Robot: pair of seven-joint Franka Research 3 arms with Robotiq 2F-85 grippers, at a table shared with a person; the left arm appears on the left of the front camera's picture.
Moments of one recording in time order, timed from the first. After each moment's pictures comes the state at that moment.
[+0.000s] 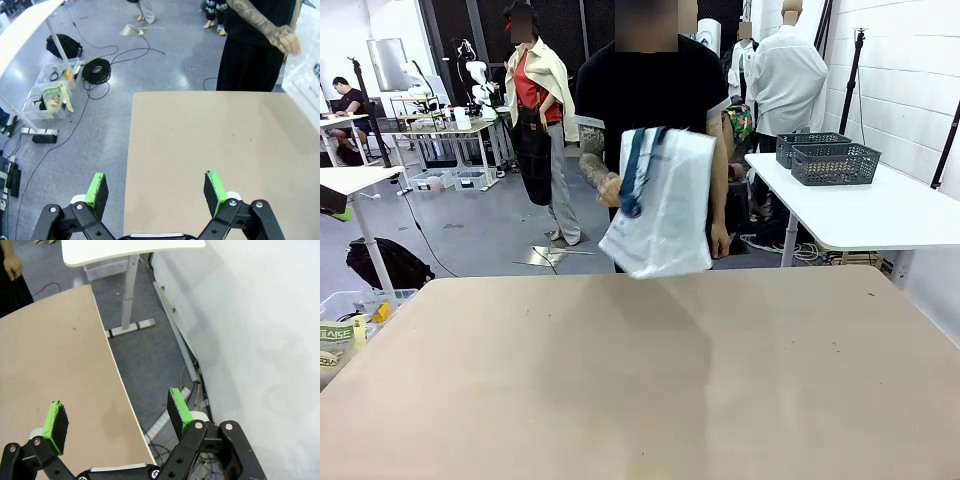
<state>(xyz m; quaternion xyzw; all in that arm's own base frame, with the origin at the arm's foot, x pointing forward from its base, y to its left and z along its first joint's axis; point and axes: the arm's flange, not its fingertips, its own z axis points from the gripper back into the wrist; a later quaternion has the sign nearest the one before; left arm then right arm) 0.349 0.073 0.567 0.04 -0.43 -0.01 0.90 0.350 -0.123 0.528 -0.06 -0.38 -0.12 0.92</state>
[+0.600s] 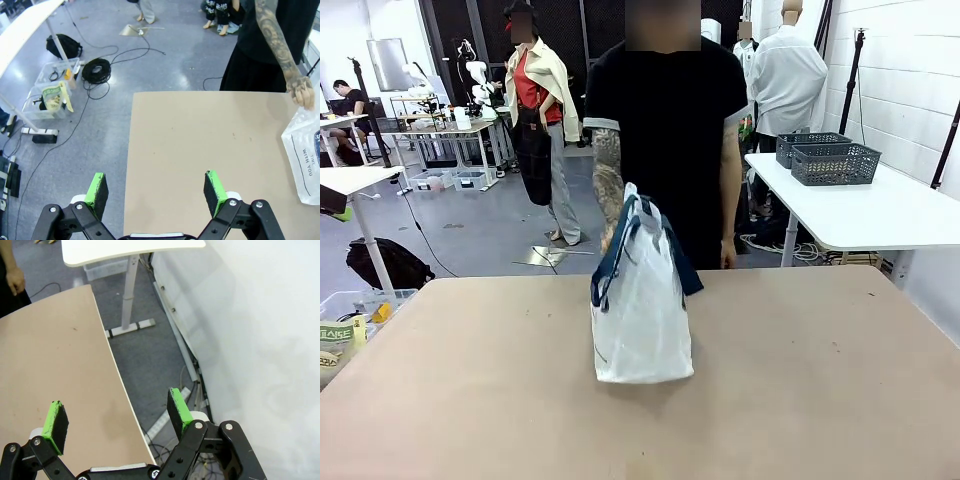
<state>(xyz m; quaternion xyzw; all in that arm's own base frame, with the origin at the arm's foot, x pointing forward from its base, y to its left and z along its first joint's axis) 0.349 0.073 0.567 0.04 -0.43 -0.01 0.90 0.350 -0.123 0.528 -0.06 -0.38 -0.12 0.92</state>
